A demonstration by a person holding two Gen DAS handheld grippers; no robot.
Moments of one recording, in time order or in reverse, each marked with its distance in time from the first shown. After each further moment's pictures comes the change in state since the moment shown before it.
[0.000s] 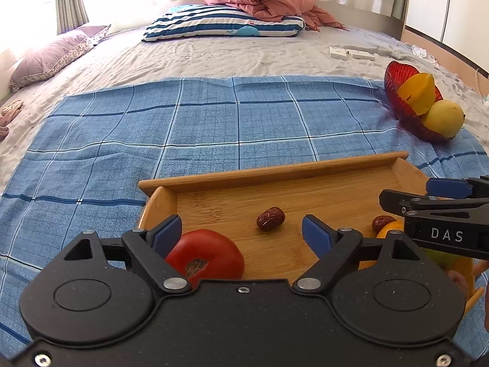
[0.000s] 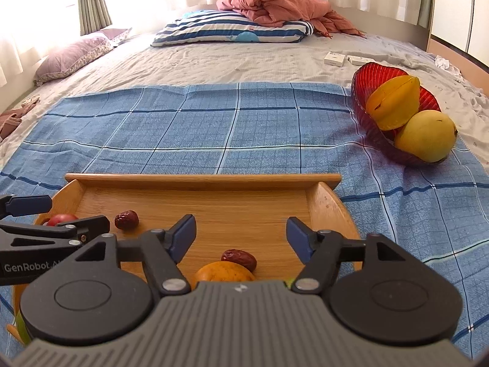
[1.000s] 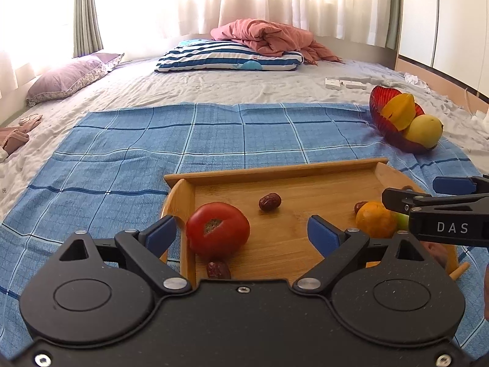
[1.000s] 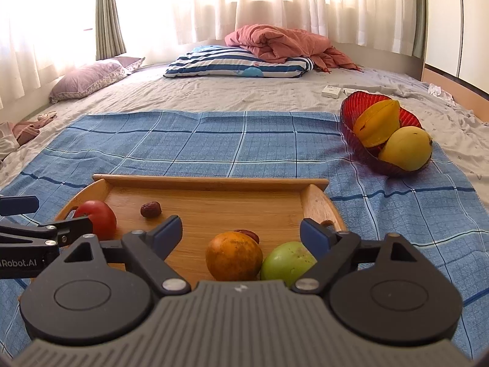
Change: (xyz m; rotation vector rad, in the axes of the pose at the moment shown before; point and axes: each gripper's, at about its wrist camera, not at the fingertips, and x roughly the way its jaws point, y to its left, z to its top) left arm -0.071 0.007 -0.057 -0.013 -0.158 0.000; right arm -0.063 0.005 -0.045 -0.026 -0.159 0.010
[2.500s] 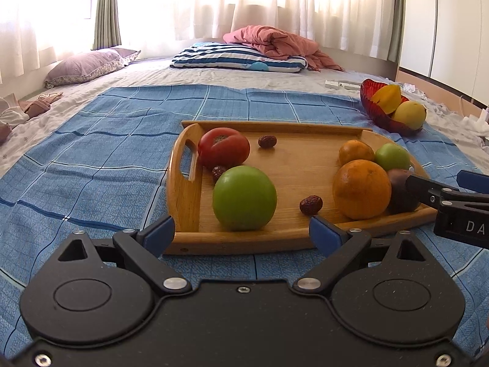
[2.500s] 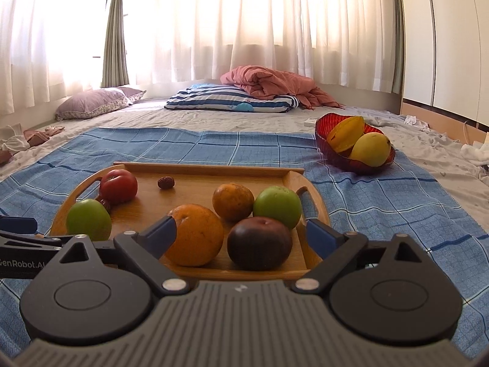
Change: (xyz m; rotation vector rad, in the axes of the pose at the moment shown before) left arm -0.066 -0.002 -0.112 -0.055 -0.057 0.018; right arm -0.089 0.013 -0.099 -0.025 -0.198 -0.050
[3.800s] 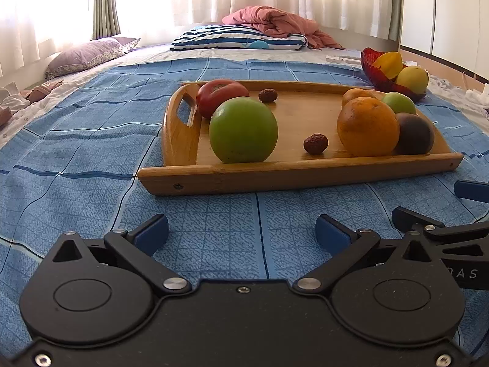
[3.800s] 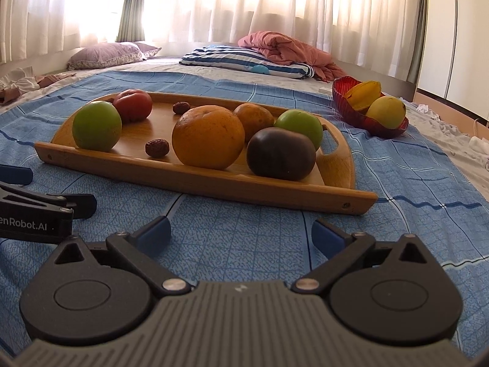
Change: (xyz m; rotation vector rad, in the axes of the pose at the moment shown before) left arm 0.016 -0.004 -0.051 0.035 0.054 0.018; right arm 0.009 0.018 -0.066 -0.112 0.123 0.013
